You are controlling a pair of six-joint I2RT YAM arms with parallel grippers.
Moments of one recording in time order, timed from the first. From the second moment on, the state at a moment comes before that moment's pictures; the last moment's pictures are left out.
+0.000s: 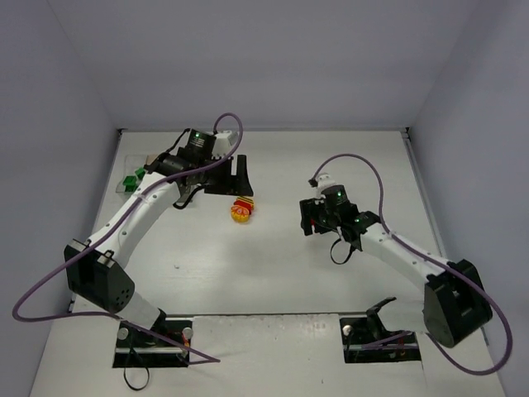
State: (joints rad) left arm -0.46 1.52 1.51 -0.81 0.31 -0.35; right arm 0.47 1.31 0.72 -0.25 0.05 0.21
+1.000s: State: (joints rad) left arm -0.63 1.69 1.52 -0.61 0.60 -0.56; right arm 0.60 1.03 0.70 -0.05 -0.36 -0.21
